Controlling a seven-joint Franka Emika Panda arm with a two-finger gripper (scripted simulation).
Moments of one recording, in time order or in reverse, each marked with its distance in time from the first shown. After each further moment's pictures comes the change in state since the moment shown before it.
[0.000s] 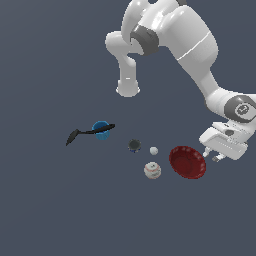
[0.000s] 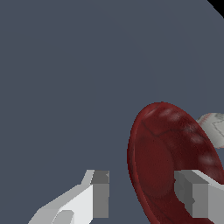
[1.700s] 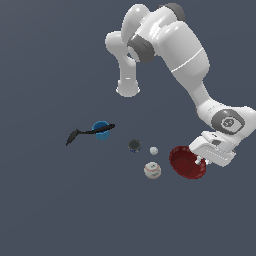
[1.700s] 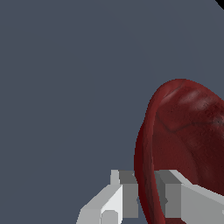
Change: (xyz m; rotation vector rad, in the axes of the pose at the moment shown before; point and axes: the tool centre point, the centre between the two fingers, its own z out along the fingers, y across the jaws) arm -0.015 0.001 0.056 -0.009 -0.030 0.003
